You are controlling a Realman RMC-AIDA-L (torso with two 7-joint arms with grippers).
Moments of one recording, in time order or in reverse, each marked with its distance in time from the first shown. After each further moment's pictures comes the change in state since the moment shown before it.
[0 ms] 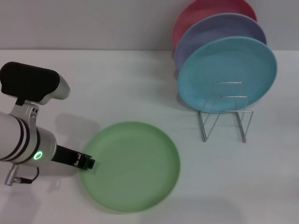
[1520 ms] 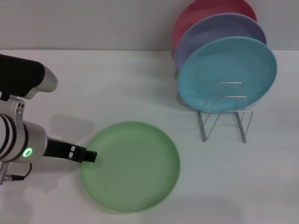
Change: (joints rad) left arm 0.075 0.002 -0.015 -0.131 0.006 0.001 0.008; right arm -0.010 0.000 -0.007 0.003 0.001 0.008 0.005
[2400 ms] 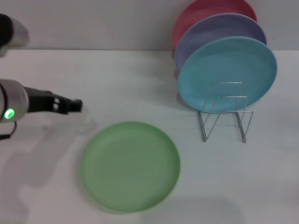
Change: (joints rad) left arm 0.011 0.003 -0.068 -0.113 0.066 0.125 0.023; right arm -0.001 0.000 0.001 0.000 0.009 0.018 0.008
